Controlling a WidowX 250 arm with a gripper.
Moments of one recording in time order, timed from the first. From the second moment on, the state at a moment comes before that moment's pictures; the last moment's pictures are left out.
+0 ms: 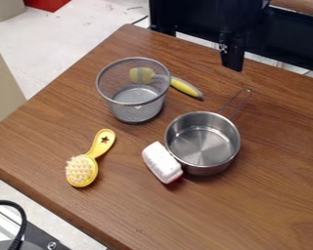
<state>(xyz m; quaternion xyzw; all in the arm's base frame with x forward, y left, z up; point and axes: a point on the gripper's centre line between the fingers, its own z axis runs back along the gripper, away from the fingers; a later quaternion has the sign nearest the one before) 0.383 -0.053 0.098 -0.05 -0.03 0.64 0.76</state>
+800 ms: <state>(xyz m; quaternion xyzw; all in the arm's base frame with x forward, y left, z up) 0.378 -0.046 0.067 -0.02 0.02 0.34 0.94</state>
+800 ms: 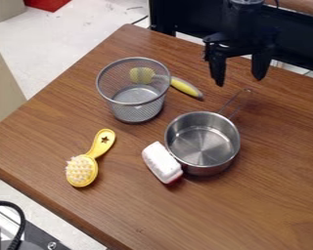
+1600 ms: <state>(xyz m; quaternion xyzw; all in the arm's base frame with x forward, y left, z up) 0.374 -0.066 0.035 -0.06 0.00 -0.15 0.99</state>
